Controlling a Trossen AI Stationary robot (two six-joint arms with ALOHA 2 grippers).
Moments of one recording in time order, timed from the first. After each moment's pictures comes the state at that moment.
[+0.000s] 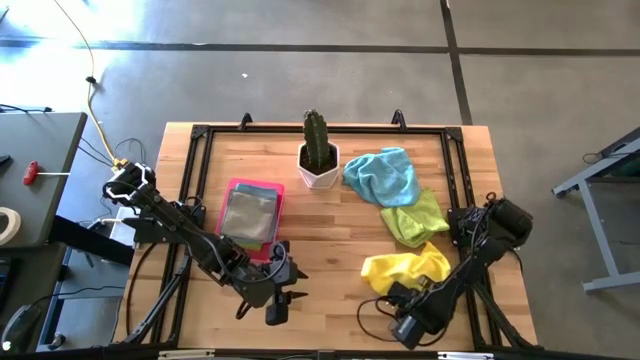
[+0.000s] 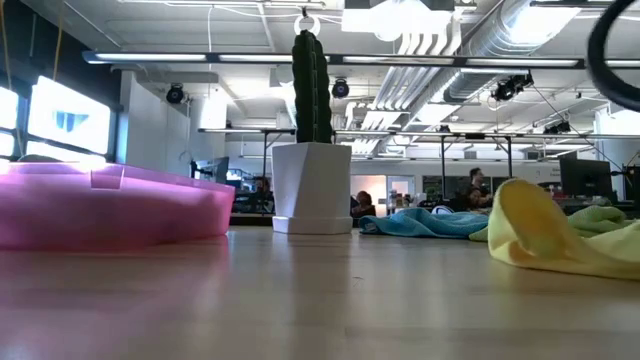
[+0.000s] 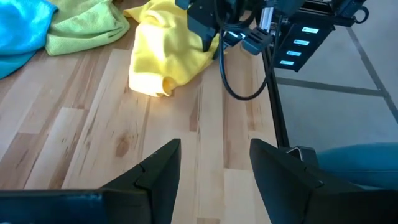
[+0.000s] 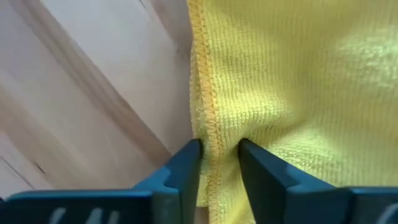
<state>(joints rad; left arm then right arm) -0.51 1.59 1.26 -0.39 -0.43 -0.55 0.87 1.90 1.18 -0.81 0.09 1.49</state>
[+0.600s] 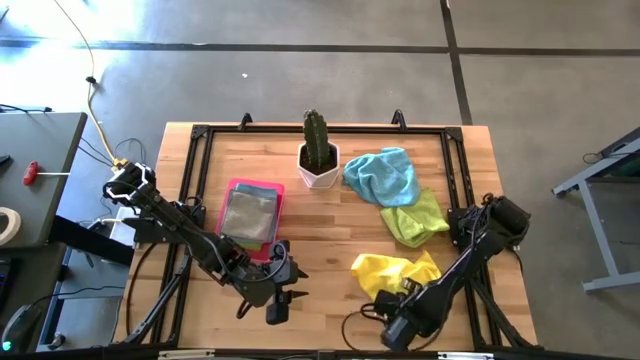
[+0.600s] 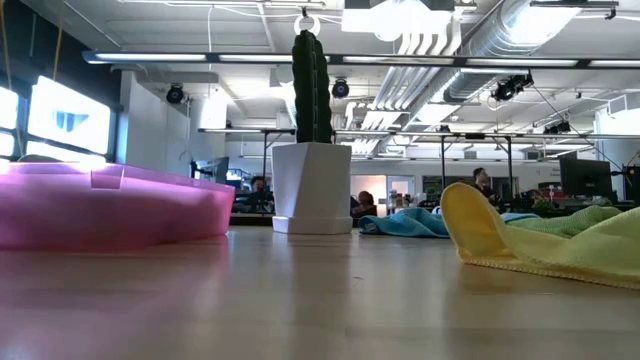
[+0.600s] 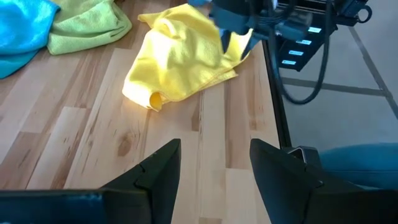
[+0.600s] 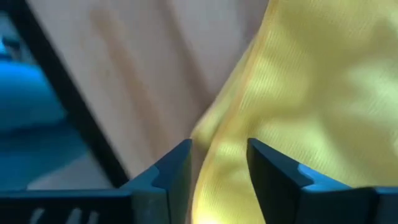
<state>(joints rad) -0.51 1.59 1.26 -0.40 -0.43 -0.55 0.83 1.90 1.38 -0.89 0.06 1.25</state>
